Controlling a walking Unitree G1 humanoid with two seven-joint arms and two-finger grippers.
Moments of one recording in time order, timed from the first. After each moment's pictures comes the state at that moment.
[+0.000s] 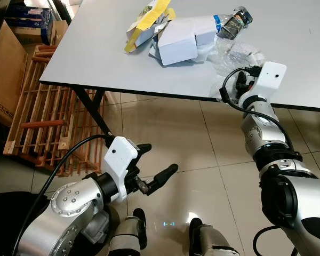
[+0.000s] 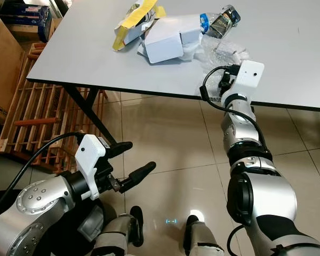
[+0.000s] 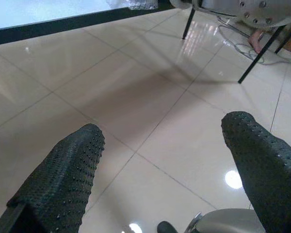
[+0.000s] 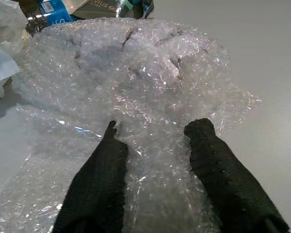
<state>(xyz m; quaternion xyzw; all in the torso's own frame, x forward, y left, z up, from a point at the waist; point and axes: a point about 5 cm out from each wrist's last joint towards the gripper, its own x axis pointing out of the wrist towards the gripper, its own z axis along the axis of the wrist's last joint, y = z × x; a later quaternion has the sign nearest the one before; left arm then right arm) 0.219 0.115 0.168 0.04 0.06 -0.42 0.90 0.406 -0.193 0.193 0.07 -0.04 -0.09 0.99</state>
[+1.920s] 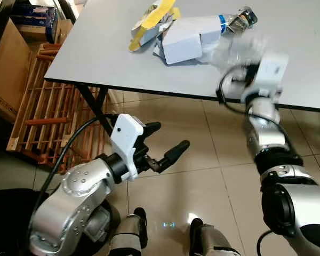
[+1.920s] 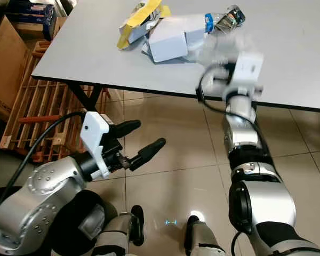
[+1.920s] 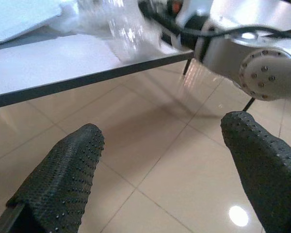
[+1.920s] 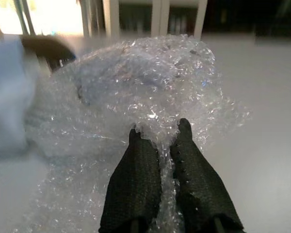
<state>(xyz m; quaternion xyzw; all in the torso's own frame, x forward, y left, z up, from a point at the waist) 0.241 0.097 0.193 0.00 0.00 -0.42 0.91 0.399 -0.189 0.223 -0.04 -0.16 -0.10 0.98</state>
